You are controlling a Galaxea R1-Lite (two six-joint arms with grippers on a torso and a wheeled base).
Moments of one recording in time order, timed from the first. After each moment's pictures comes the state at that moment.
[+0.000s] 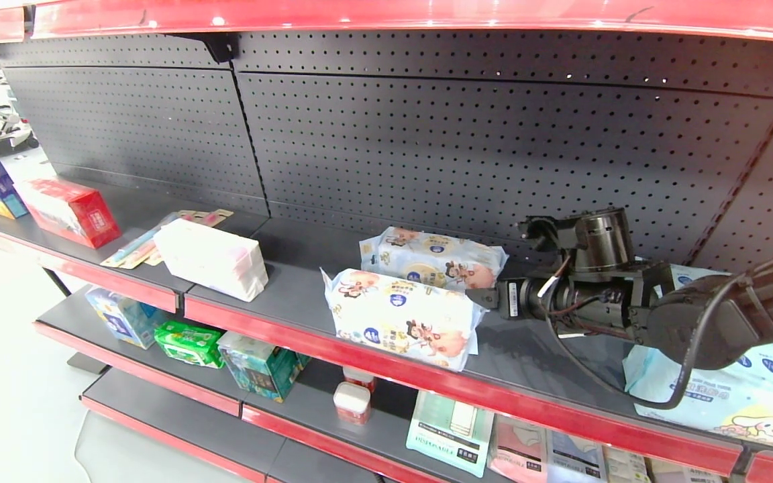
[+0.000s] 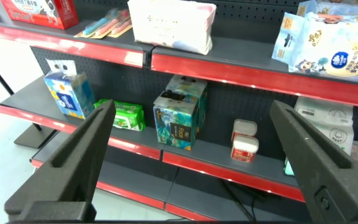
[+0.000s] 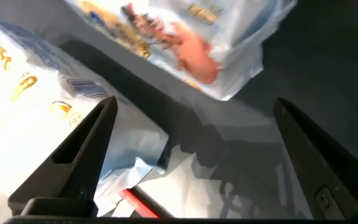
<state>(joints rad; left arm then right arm) 0.00 0.00 0.00 0.00 0.00 0.00 0.44 1.89 -0.90 -0.43 -0.04 0.19</state>
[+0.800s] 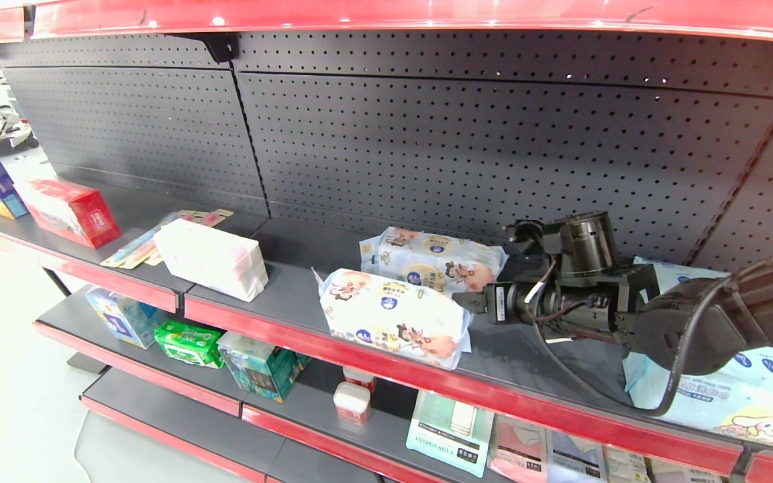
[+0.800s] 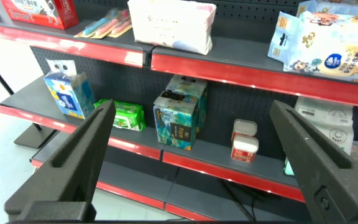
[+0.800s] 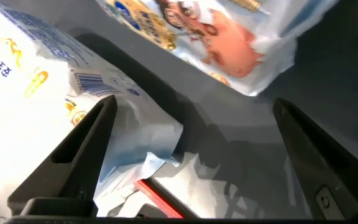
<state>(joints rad) 0.00 0.00 0.00 0.00 0.00 0.00 0.48 1.91 -0.92 -0.42 -0.04 0.23</state>
